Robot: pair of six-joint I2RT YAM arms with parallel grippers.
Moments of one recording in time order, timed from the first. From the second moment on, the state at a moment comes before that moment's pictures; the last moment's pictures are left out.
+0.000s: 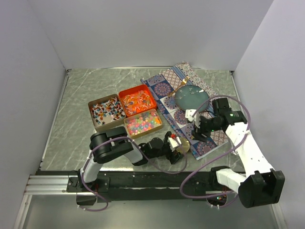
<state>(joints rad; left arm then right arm) -1.17 2.07 0.72 1.06 0.06 0.00 0.11 1.09 0.95 -1.07 -0.66 -1.17</state>
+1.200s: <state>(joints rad) -0.96 1.39 0.62 0.32 0.13 0.06 0.32 1.18 1.24 -0.83 -0.63 -0.56</state>
